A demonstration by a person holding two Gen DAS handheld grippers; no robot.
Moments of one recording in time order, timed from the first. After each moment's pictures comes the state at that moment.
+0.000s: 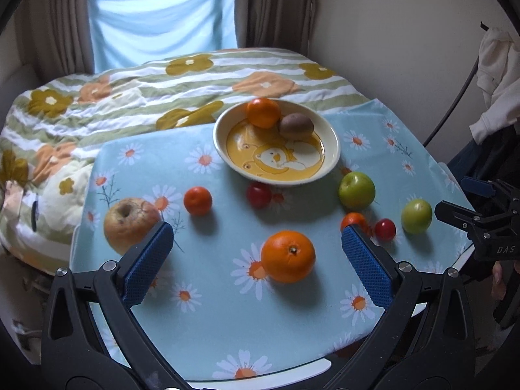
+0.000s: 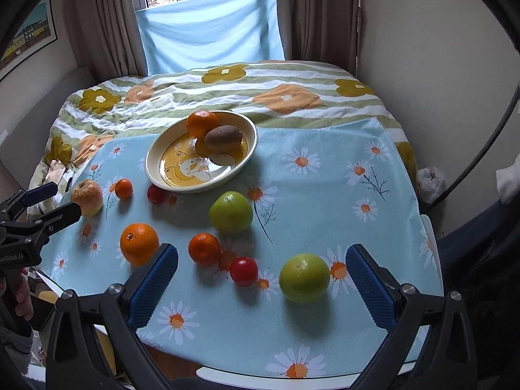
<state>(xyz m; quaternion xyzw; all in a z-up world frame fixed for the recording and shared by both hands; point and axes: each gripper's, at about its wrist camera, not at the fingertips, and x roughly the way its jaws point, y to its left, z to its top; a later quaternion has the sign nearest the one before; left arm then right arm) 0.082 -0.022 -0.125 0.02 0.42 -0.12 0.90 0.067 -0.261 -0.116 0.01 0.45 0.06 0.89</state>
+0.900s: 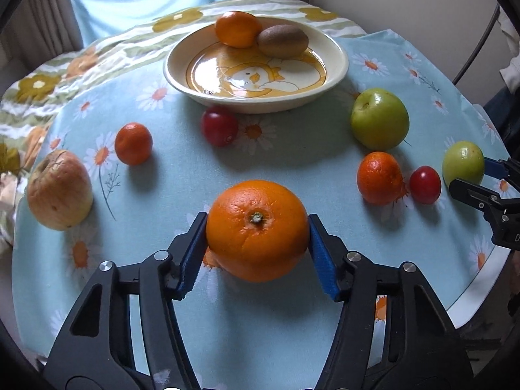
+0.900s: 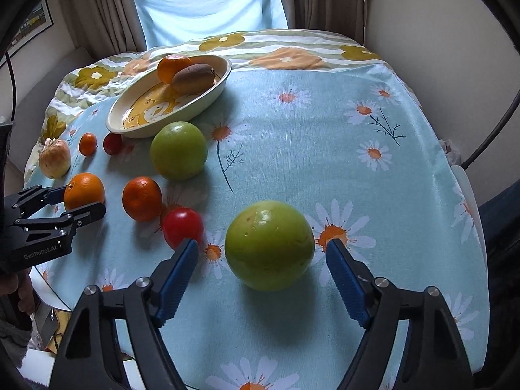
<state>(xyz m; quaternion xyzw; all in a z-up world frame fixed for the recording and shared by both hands) 0.102 -0.074 -0.218 0.06 0.51 -0.10 0.85 0.077 -0.296 -0.197 0.01 0.49 0.09 0.86</state>
